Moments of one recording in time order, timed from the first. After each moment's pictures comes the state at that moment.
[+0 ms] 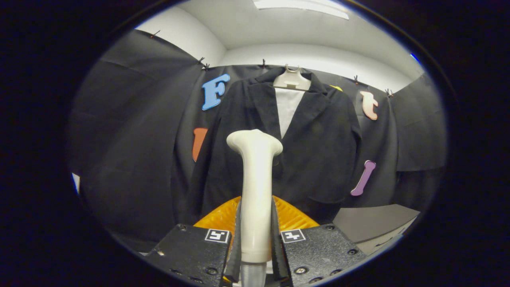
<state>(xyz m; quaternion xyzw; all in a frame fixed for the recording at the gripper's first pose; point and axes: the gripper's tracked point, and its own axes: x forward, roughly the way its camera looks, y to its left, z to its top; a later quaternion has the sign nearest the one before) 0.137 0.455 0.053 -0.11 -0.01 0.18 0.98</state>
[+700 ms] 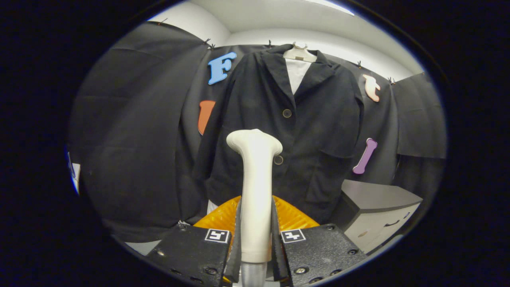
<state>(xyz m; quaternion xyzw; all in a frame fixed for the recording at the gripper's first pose) 0.101 0.446 -0.046 -0.14 0.08 0.17 0.97</state>
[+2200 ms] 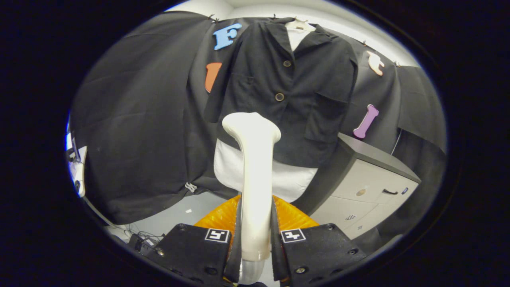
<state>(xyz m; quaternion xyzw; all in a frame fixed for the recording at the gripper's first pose) 0.009 0.368 -0.102 -0.16 0.21 0.16 0.95</state>
